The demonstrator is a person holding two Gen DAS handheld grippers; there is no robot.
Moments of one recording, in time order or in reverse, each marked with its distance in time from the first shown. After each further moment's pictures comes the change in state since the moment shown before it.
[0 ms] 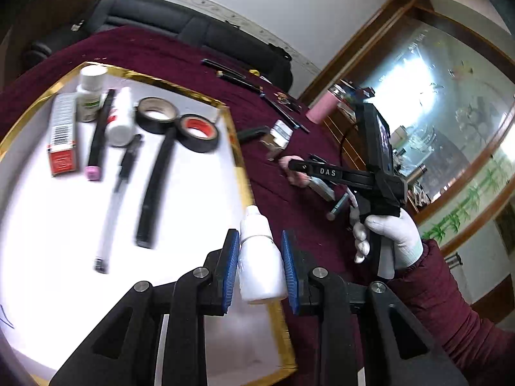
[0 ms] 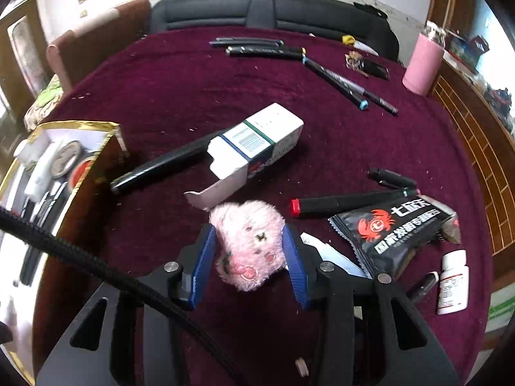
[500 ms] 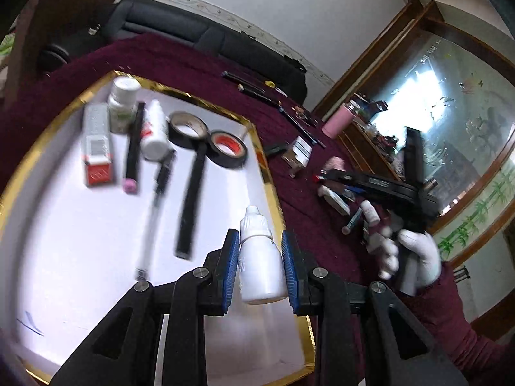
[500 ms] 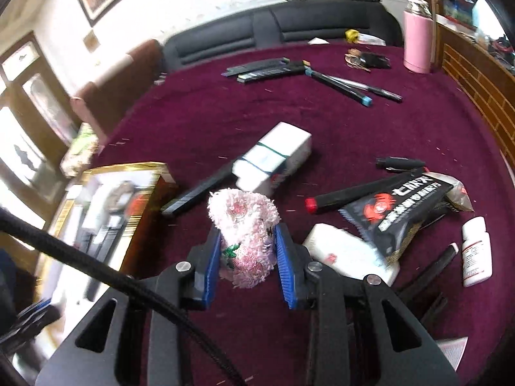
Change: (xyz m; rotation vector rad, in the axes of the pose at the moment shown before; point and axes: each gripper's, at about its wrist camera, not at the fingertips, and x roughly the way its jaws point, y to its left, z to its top) left arm -0.023 0.018 0.006 -0.023 -0.053 0.066; right arm -0.053 -0.017 -0.006 0.147 -0.095 0.257
